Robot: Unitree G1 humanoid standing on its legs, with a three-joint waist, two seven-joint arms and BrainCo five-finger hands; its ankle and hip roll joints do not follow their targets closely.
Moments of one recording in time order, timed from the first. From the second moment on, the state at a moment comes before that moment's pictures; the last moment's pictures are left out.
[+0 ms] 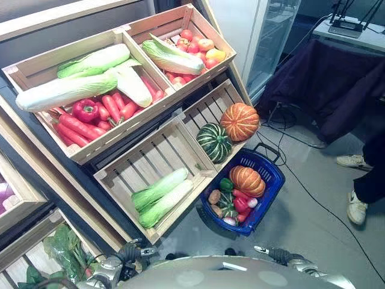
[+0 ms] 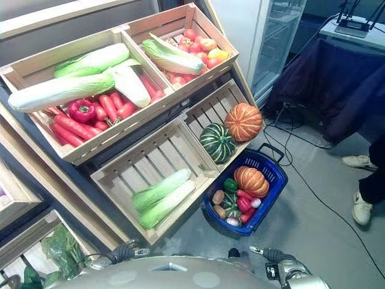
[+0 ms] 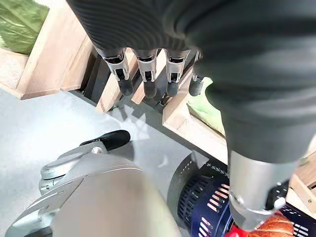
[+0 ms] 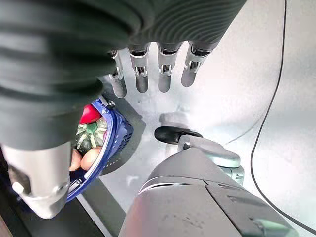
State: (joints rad) left arm 0.02 0.29 -0.25 1.28 -0.12 -0.13 -0.15; right arm -0.04 -0.30 0.13 1.36 0.13 0.05 0.09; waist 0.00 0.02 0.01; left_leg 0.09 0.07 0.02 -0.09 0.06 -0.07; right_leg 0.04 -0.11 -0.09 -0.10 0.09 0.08
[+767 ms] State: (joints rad) left arm 0.02 0.29 -0.26 1.27 -0.12 -0.16 -0.16; right arm -0.04 -0.30 0.13 1.36 0.13 0.05 0.09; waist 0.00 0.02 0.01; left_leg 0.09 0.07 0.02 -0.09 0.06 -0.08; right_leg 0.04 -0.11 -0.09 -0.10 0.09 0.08
